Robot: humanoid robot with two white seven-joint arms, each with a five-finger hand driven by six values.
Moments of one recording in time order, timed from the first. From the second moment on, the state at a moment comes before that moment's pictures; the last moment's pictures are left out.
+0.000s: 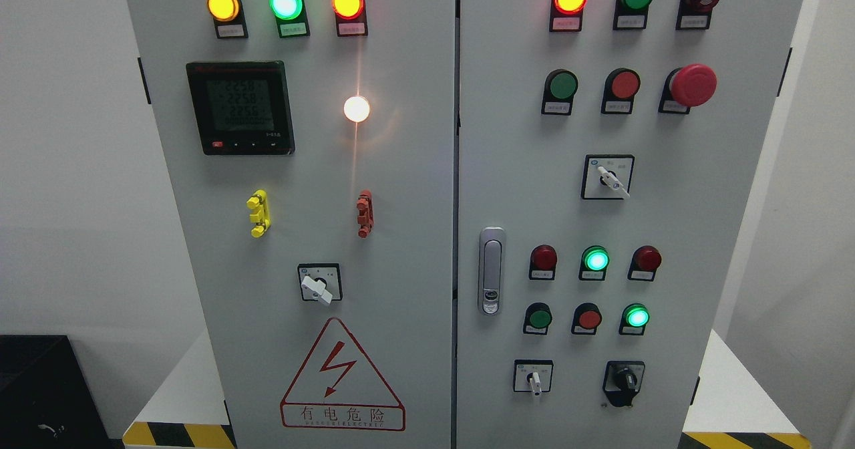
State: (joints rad) left arm 0.00 -0.10 -0.13 0.00 0.06 -0.07 -0.02; right arm 0.30 0.09 -0.12 -0.58 0.02 -0.38 0.21
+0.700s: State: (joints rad) left arm 0.00 -0.10 -0.13 0.00 0.06 -0.07 -0.02; right arm 0.37 0.10 -0.12 -1.07 0.31 -0.29 0.03
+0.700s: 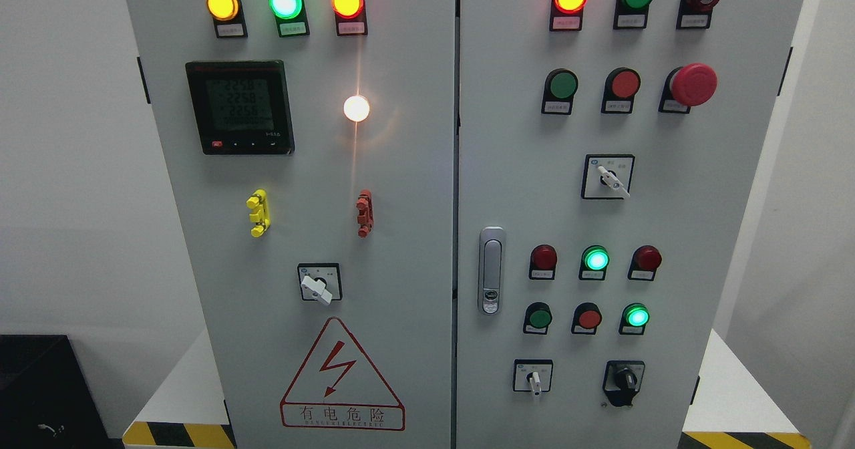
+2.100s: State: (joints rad) left arm 0.00 -0.10 -0.13 0.00 0.06 -0.07 -0.02; right arm 0.39 0.10 -0.14 -1.70 0.73 -0.10 -0.04
